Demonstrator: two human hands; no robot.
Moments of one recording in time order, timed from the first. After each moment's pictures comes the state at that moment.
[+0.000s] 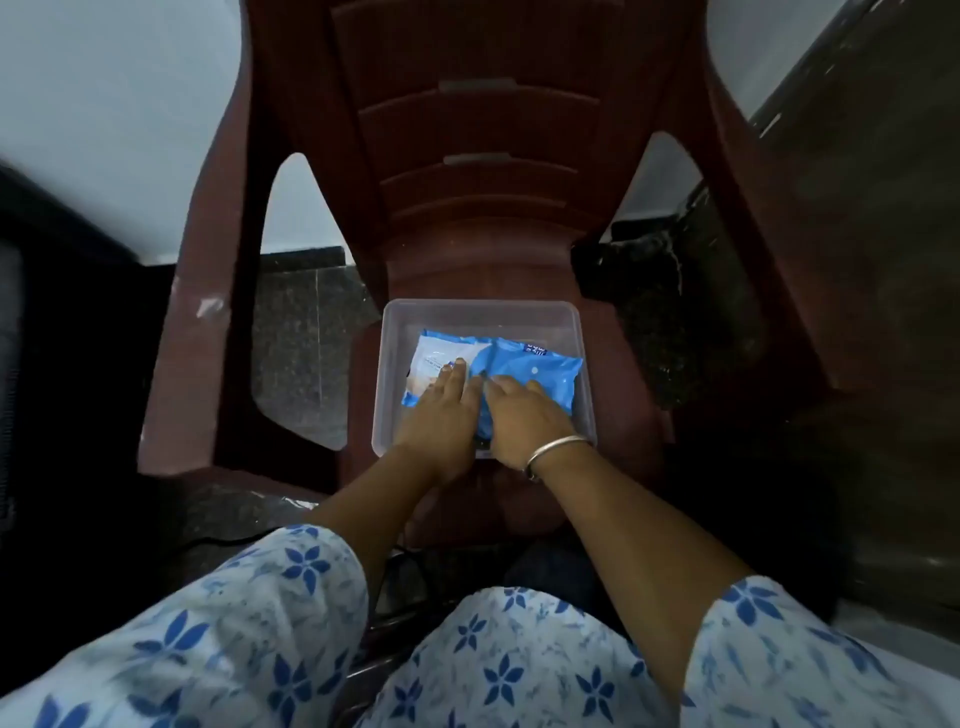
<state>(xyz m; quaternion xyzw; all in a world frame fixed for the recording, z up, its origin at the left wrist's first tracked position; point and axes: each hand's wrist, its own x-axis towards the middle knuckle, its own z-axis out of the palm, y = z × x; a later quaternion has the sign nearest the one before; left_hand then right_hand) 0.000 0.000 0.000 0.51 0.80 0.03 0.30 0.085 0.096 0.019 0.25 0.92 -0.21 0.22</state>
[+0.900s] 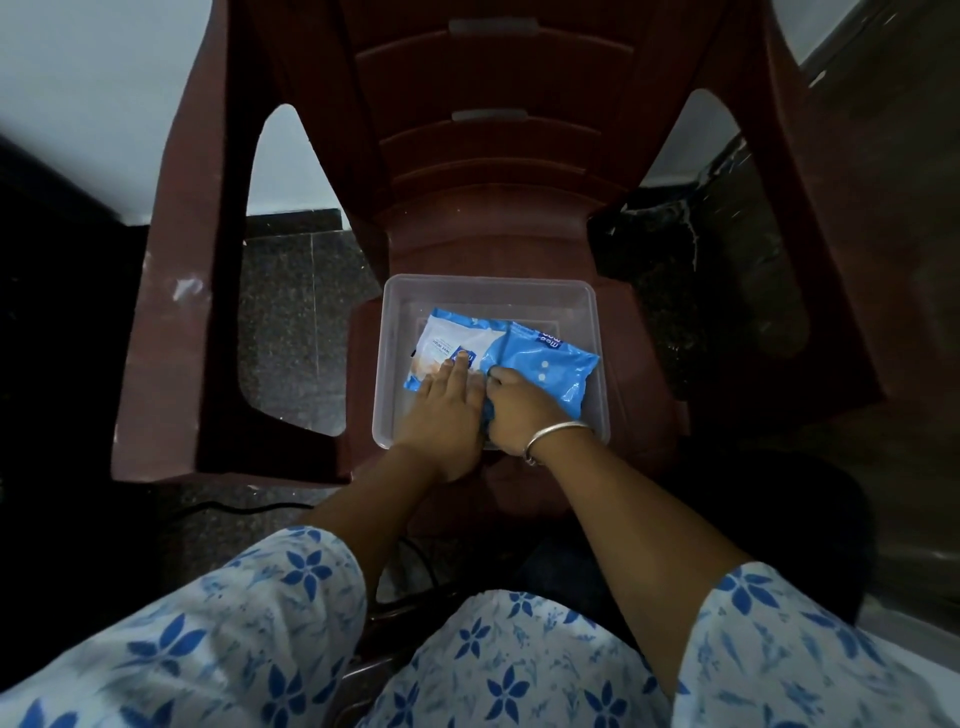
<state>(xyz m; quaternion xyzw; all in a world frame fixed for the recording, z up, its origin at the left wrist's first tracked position) -0.001 0.001 -0.016 0.51 0.80 -0.01 0.31 0.073 0.102 -0.011 0.27 0.87 -0.32 0.27</state>
